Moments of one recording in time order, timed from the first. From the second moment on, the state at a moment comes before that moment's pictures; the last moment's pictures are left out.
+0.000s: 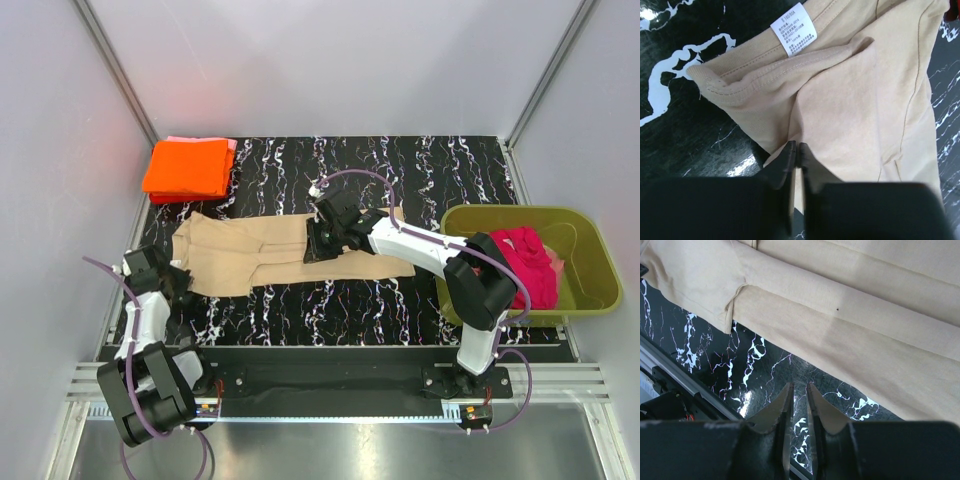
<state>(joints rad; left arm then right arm) 0.44 1.03 0.45 -0.30 0.13 -0.80 0.80 1.84 1.34 -0.36 -0.21 0.57</state>
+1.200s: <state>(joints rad) 0.37 1.54 0.83 0.18 0.51 -0.98 0.84 2.13 1.89 -0.36 -0.12 0.21</state>
